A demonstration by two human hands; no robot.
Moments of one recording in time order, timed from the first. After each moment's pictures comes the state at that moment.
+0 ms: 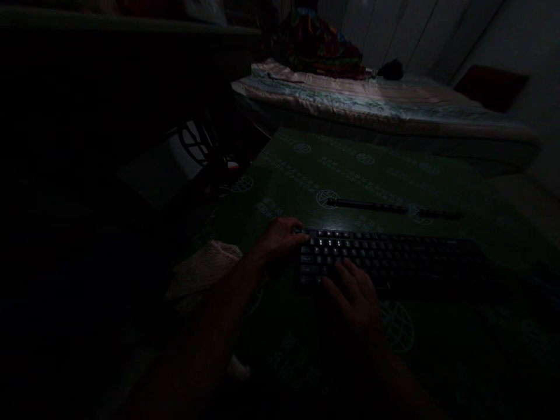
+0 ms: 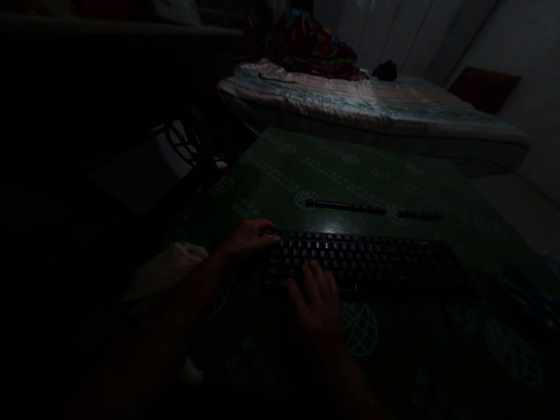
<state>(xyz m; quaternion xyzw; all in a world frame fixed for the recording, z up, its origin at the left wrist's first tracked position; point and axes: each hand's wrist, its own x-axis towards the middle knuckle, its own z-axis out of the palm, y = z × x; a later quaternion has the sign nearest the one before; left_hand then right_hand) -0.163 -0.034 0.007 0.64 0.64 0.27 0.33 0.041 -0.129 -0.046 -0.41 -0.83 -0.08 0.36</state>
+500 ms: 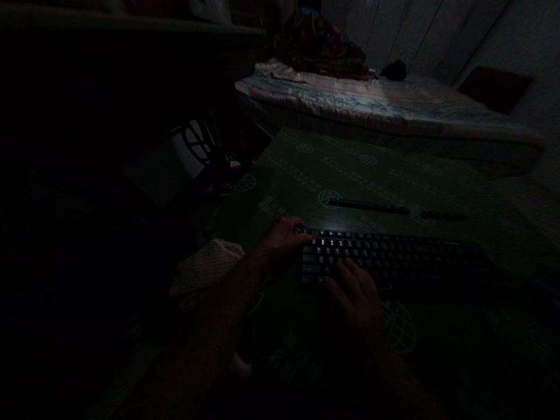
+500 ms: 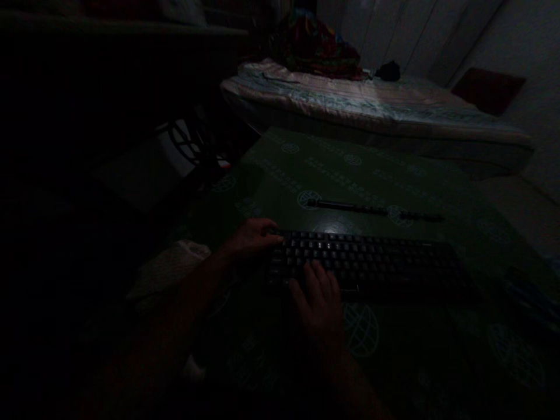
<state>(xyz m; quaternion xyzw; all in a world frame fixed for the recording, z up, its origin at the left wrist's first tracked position) -0.163 -0.034 0.009 0.64 0.64 0.25 0.33 0.041 -0.128 -0.045 -0.40 -0.84 -0.07 0.37</state>
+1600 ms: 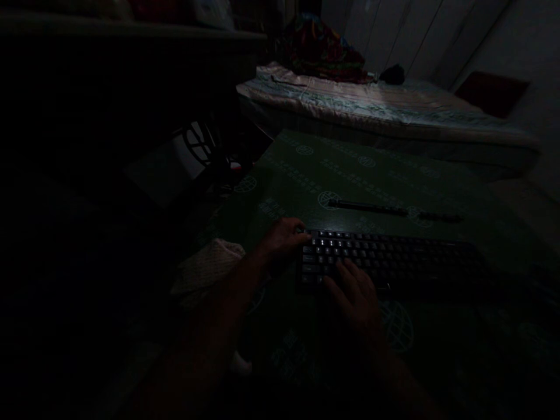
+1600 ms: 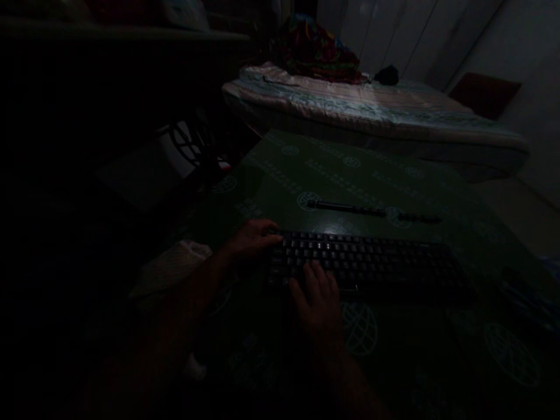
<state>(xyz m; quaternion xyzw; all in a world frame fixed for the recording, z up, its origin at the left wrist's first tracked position) -0.165 -0.034 0.003 0.65 0.63 0.26 0.33 0.041 -0.129 -0.046 -0.40 -0.84 -0.07 0.36</state>
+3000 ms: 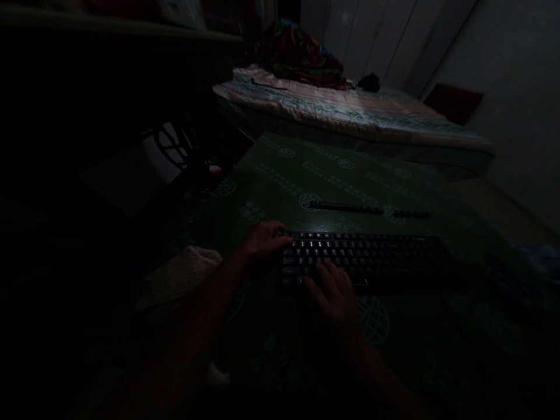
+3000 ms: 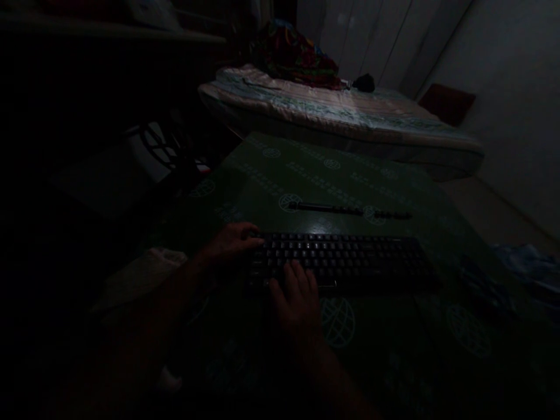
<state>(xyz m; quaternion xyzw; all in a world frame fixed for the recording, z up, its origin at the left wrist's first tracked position) -0.165 -0.033 0.006 0.65 0.64 0.26 0.32 0.037 -0.122 -0.051 -0.41 -0.83 -0.12 0.37</state>
